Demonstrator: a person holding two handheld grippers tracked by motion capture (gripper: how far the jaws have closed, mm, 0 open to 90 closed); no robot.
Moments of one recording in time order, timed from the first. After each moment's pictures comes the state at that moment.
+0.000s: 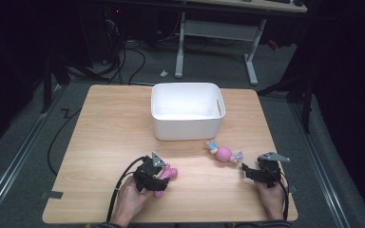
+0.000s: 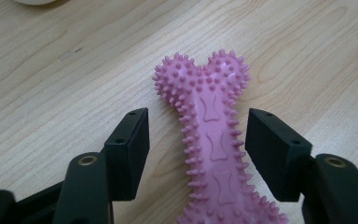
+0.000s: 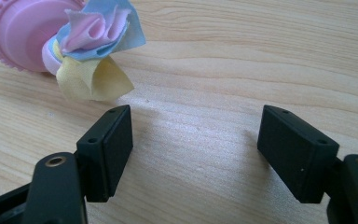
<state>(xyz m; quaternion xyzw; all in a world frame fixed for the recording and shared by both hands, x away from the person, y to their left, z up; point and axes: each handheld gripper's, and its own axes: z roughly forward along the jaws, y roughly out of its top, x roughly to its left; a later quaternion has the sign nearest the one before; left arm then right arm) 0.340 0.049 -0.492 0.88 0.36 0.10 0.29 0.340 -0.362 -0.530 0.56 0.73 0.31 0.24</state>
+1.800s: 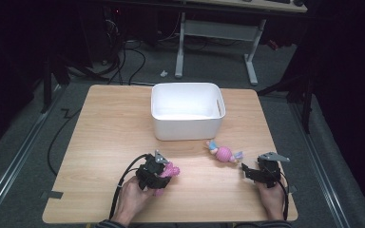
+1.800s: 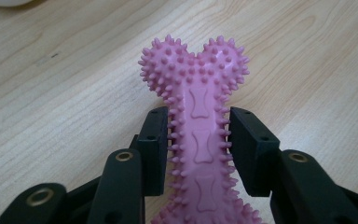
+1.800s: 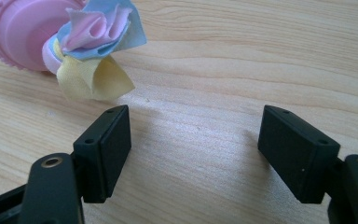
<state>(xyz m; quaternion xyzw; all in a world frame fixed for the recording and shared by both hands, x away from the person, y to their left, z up) 0.343 0.043 -0.480 0.89 0.35 0.06 0.29 0.340 -0.361 -0.530 0.56 0.73 0.31 0.24</state>
